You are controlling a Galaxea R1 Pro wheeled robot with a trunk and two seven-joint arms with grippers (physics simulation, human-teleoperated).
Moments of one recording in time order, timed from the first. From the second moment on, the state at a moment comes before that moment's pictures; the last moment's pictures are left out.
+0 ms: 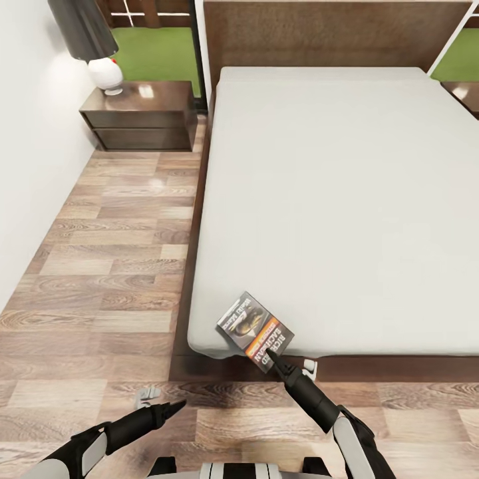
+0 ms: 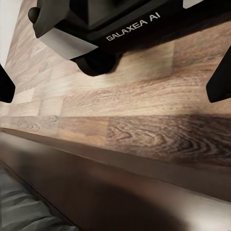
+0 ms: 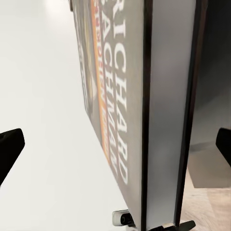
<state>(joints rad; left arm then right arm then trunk) -0.59 0.18 0.07 -0.15 0.27 0.04 -0.97 -0.28 0.10 -0.15 -1.00 -0.72 0.47 0.89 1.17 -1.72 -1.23</state>
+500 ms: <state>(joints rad) -0.59 0.18 0.07 -0.15 0.27 0.04 -0.97 -0.28 0.10 -0.15 -1.00 -0.72 0.47 0.89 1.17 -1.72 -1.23</state>
